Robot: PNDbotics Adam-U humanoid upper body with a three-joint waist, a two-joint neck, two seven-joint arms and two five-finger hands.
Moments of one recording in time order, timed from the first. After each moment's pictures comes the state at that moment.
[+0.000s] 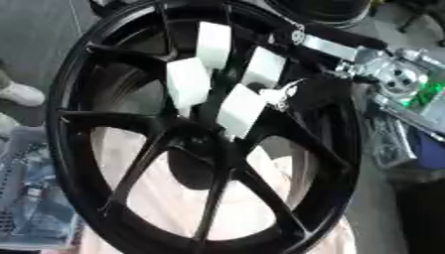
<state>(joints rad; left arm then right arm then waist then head) -0.19 0.32 0.00 -1.98 0.22 -0.19 -0.01 -0.49 -1.18 0.34 -1.99 -0.20 0.22 0.10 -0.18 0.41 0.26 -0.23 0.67</state>
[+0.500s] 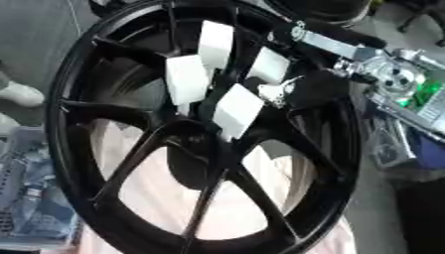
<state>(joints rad) -0.19 0.32 0.00 -1.98 0.21 -0.19 -0.02 -0.49 -1.18 0.34 -1.99 -0.24 0.23 0.07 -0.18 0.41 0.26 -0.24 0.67</state>
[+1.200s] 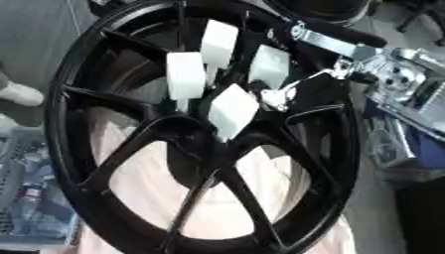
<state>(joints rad) -0.19 0.32 0.00 -1.98 0.21 -0.18 -0.02 -0.49 -1.18 0.33 -1.99 -0.28 0.22 0.09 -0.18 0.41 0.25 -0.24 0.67</state>
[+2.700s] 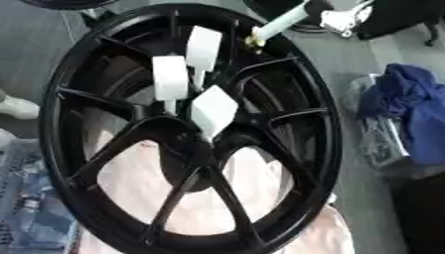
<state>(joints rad) -0.16 0.32 0.01 -1.98 0.21 -0.18 0.00 -0.37 -1.32 -0.02 -1.99 -0.43 0.21 0.07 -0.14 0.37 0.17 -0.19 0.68</state>
